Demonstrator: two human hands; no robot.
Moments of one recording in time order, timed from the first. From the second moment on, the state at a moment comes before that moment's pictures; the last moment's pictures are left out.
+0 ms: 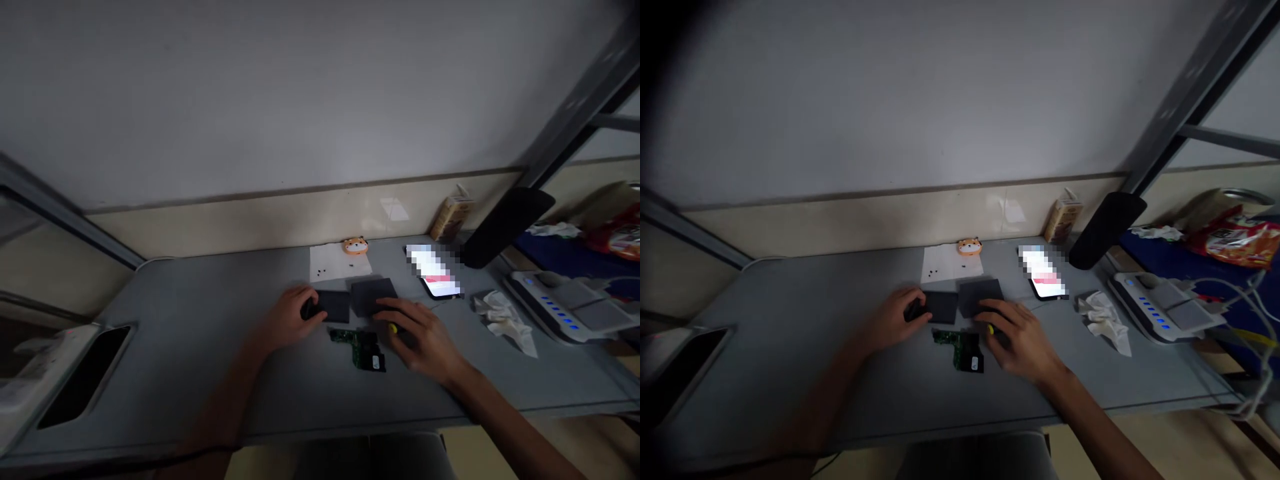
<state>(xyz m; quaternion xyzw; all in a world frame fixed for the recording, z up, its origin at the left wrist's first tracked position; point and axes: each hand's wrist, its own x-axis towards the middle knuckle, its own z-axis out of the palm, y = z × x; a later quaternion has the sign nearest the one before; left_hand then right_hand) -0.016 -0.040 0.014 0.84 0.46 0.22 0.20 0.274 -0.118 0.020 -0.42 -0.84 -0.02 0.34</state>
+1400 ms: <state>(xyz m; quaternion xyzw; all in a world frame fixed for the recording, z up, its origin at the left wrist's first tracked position) -0.024 -0.032 0.012 0.81 0.49 0.27 0.17 0.262 -0.052 0.005 -0.47 -0.81 -0.01 0.35</state>
